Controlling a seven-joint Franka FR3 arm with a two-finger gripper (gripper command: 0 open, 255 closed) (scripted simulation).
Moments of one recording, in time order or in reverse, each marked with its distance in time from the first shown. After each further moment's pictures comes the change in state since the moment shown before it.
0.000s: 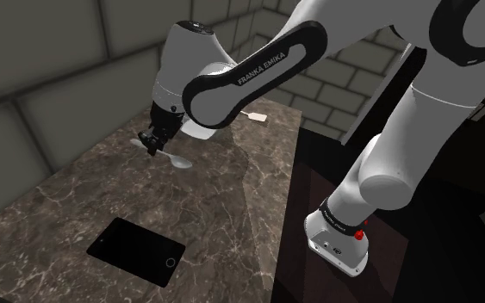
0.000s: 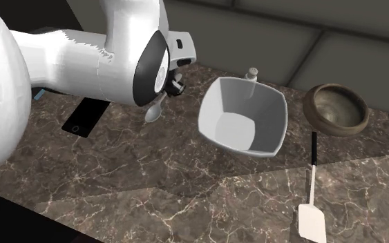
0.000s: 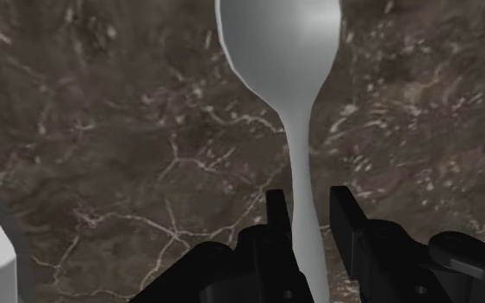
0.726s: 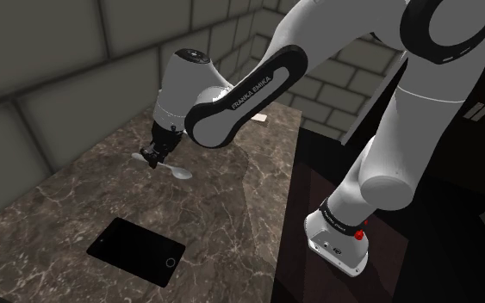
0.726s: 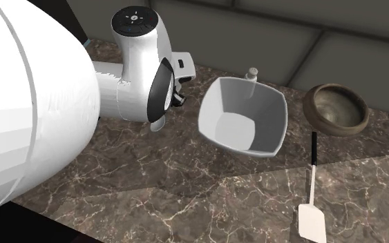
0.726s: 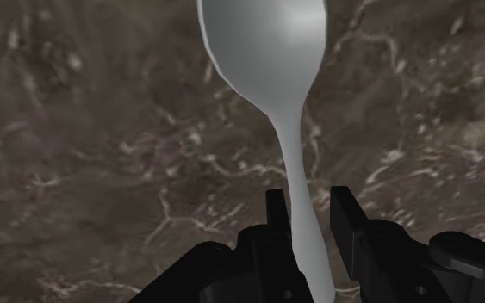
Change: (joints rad) arm 0.023 0.107 -0.030 -0.027 -0.086 0.125 0.059
